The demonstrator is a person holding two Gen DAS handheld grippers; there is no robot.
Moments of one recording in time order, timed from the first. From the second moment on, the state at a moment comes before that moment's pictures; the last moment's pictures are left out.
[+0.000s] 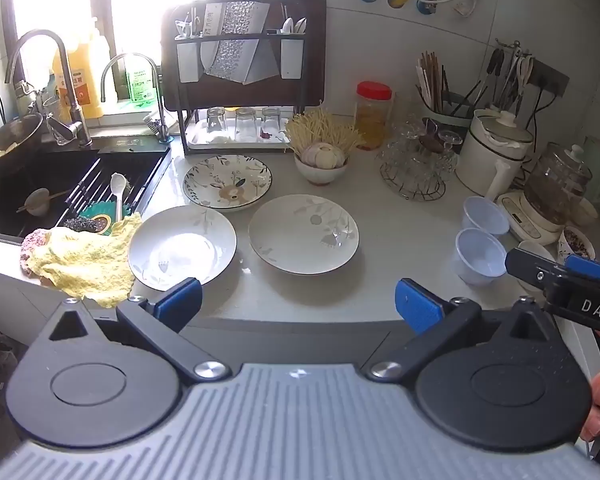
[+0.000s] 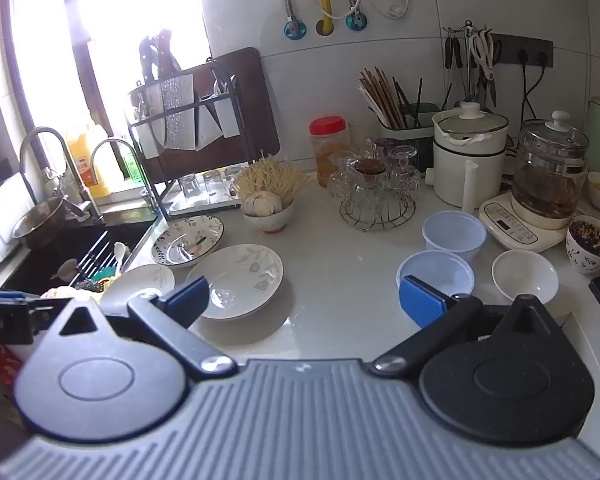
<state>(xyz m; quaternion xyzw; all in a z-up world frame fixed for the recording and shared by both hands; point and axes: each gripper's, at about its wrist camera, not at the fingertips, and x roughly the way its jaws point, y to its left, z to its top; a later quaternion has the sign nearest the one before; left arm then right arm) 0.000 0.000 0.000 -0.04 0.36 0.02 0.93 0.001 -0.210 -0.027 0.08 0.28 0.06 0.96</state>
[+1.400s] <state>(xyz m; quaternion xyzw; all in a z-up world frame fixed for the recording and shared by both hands) 0.013 -0.014 -0.039 -0.04 0.41 0.04 0.91 0.012 -0.223 -0.057 0.10 0.30 0.11 0.94</state>
